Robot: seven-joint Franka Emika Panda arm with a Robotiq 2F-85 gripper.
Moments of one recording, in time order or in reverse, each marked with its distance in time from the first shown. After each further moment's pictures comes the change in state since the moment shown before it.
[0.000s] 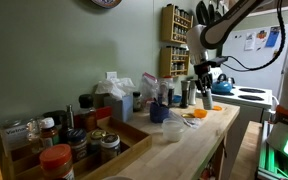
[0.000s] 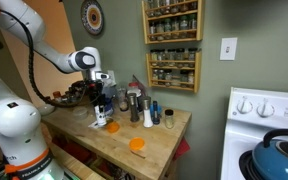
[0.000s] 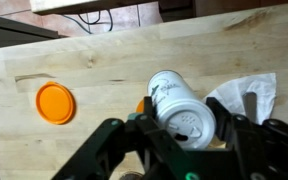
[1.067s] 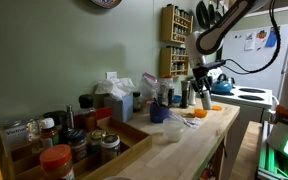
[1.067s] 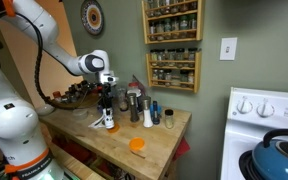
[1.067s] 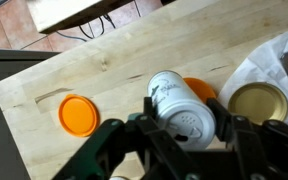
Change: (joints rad) arm -0.072 0.110 -0.033 0.053 -0.046 0.047 0.183
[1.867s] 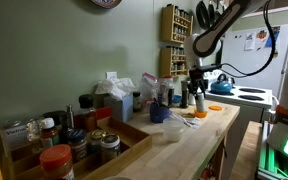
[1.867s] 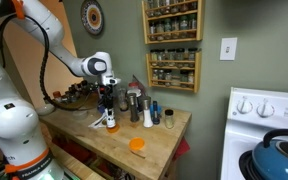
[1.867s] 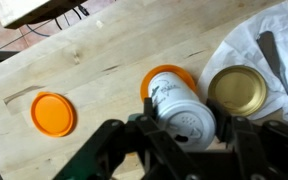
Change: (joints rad) arm 0.003 0.064 -0.005 0.019 0.067 0.098 0.001
